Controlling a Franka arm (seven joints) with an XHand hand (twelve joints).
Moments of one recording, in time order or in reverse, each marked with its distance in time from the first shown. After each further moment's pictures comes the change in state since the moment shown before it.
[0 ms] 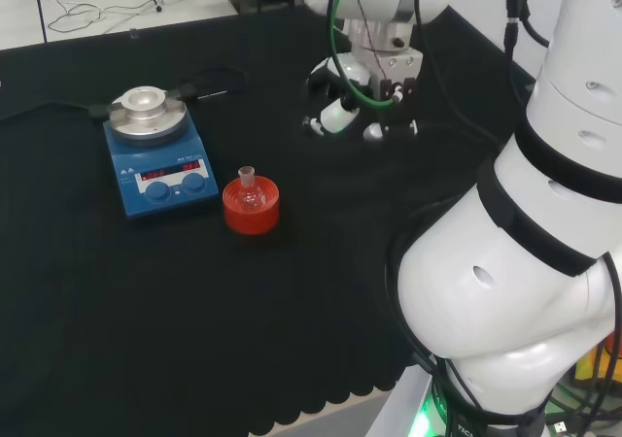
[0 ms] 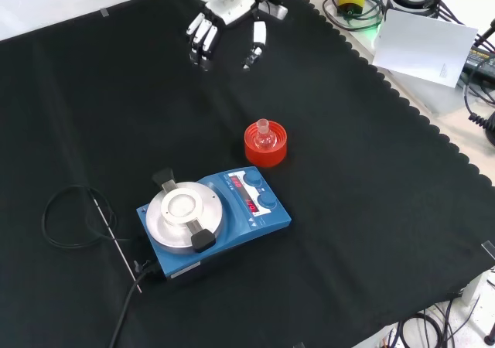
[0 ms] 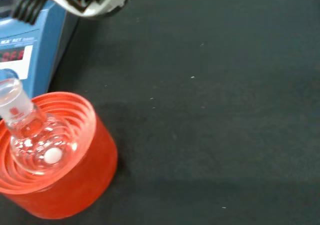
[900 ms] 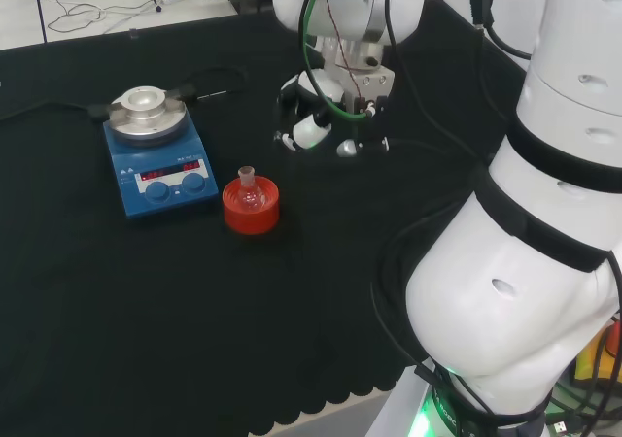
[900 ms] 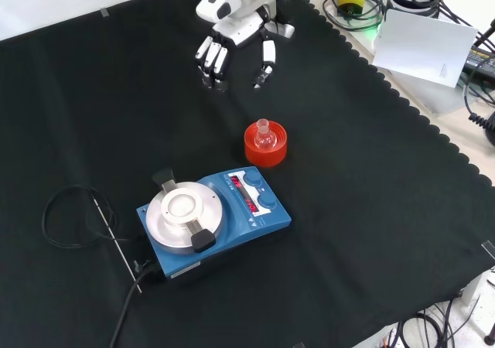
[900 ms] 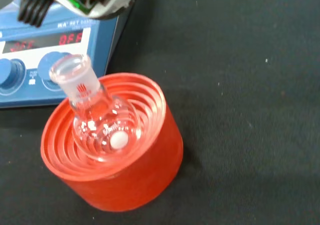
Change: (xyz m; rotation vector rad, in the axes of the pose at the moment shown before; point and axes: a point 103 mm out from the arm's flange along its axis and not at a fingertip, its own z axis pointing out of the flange) arm 0.036 0.013 0.030 0.000 0.057 -0.082
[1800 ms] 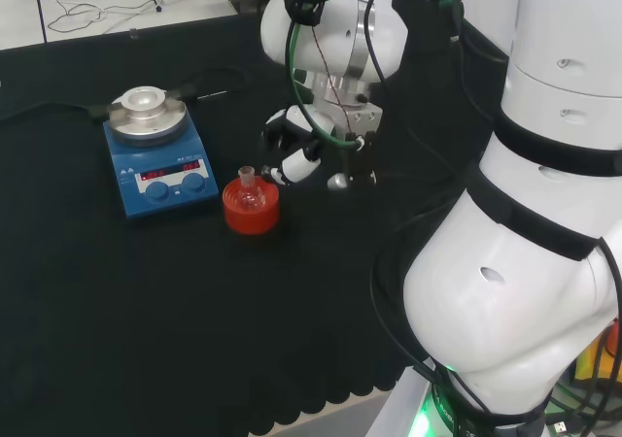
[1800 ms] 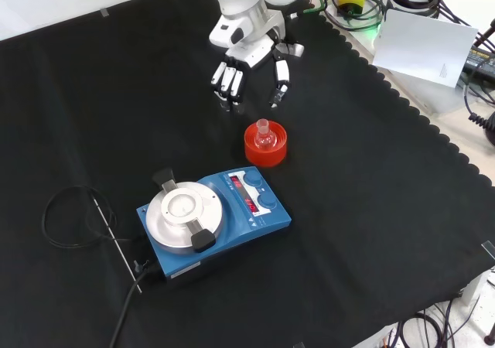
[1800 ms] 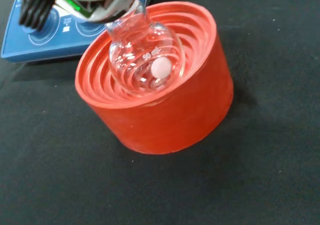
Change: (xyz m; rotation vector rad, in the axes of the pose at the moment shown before) arm 0.018 -0.003 0.051 0.027 0.062 -0.089
